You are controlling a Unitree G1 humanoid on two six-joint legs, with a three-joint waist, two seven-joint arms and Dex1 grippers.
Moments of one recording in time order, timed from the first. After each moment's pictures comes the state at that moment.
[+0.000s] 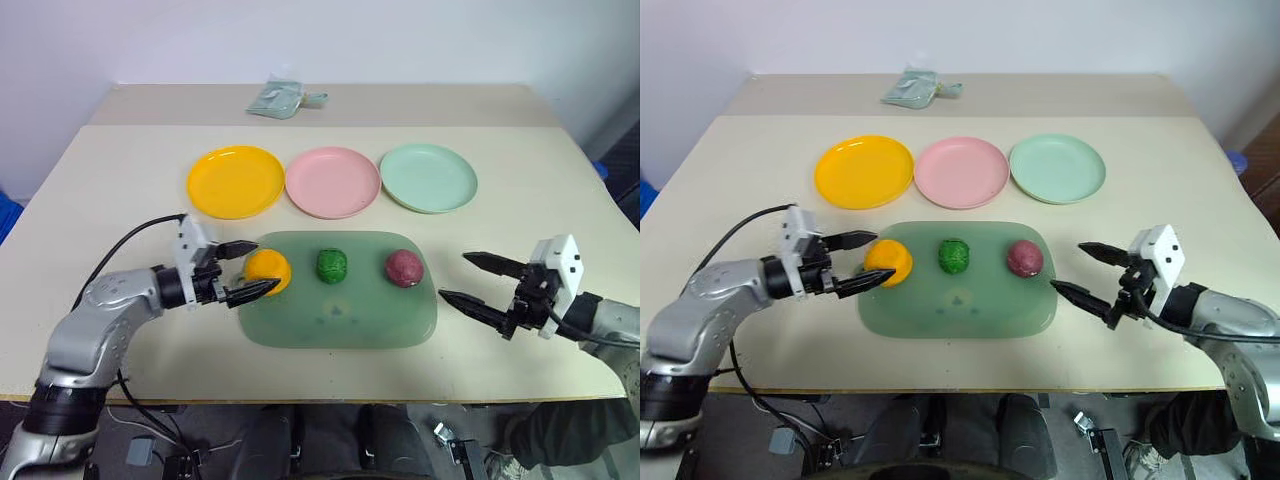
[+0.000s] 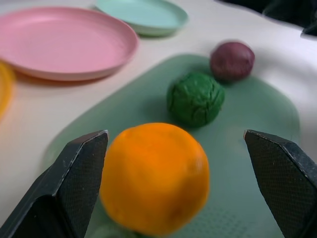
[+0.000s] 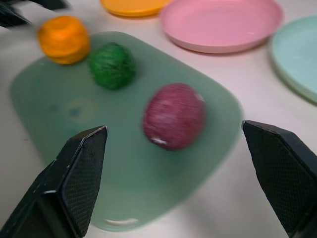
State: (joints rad) left arm -0.25 0.70 0.02 -0.19 -0.51 0.47 -0.98; right arm 0.12 -0.79 -0.37 -0.46 0.66 0.55 0.88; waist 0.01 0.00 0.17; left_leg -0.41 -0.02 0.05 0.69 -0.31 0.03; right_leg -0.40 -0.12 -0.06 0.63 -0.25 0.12
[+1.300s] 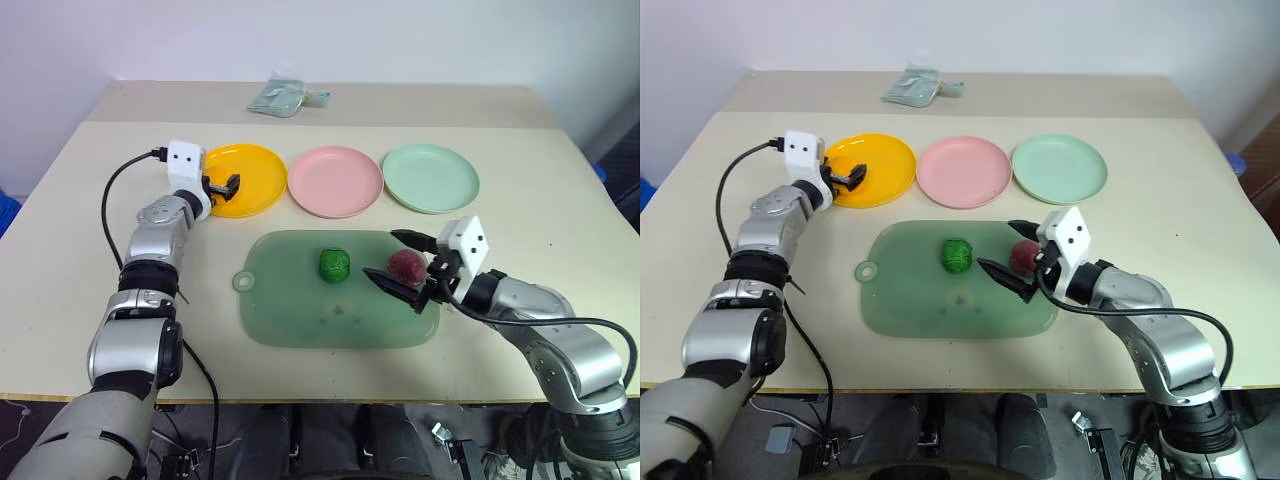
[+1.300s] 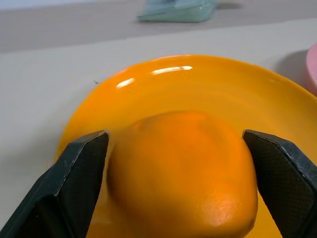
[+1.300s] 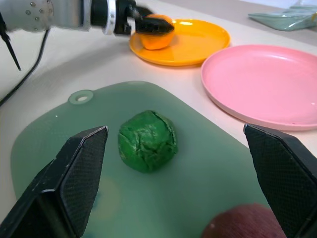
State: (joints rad) left arm -0.86 0.45 0.14 0.78 -0.15 0.10 -0.39; right arm -0.17 -0.60 0.02 -0.50 0.51 0.57 0.64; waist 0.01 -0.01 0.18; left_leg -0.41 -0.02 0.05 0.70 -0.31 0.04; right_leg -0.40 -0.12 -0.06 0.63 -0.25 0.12
